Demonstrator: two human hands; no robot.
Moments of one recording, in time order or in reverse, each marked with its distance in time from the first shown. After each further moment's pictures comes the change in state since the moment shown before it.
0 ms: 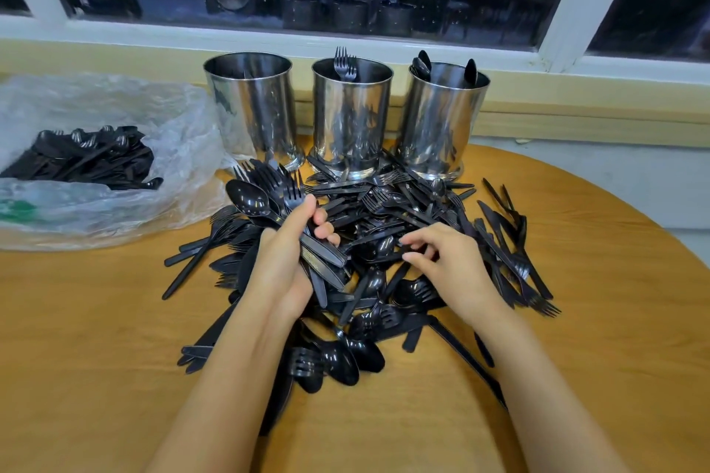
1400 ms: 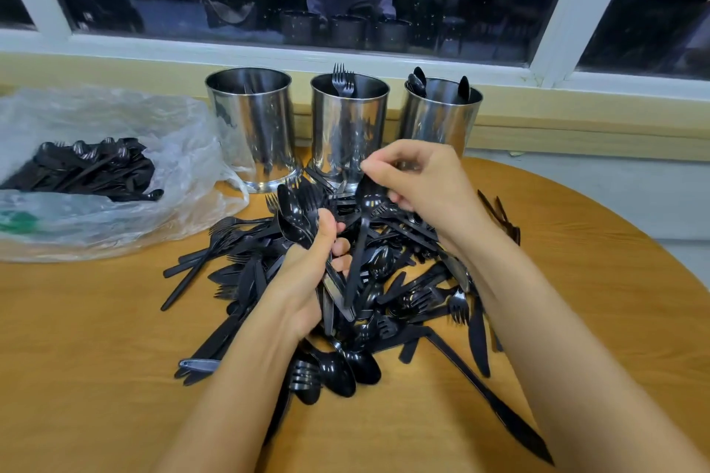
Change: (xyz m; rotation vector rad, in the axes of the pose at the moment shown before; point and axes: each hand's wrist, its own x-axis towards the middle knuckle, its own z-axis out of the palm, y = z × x) left_hand -0.005 -0.010 0.006 0.250 -0.053 -0.157; right_hand 0.042 -0.100 -0.049 0.551 0.016 -0.049
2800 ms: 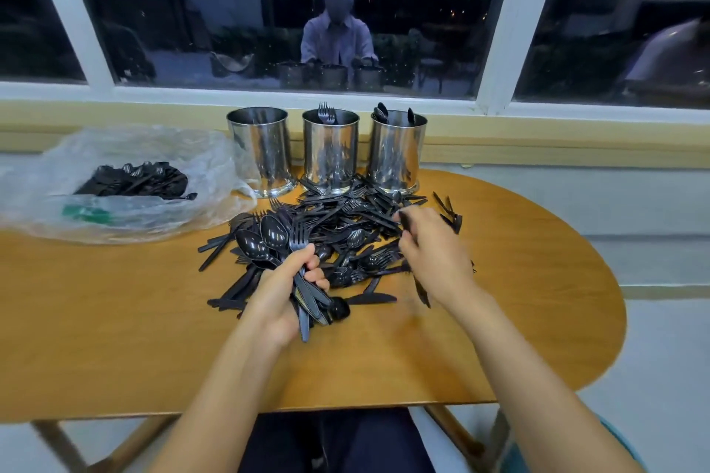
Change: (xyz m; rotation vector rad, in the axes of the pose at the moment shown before) left_hand -0.125 -0.015 0.005 -0.194 0.015 -0.066; right_hand -0.138 0.012 -0.036 -0.806 0.147 -0.099
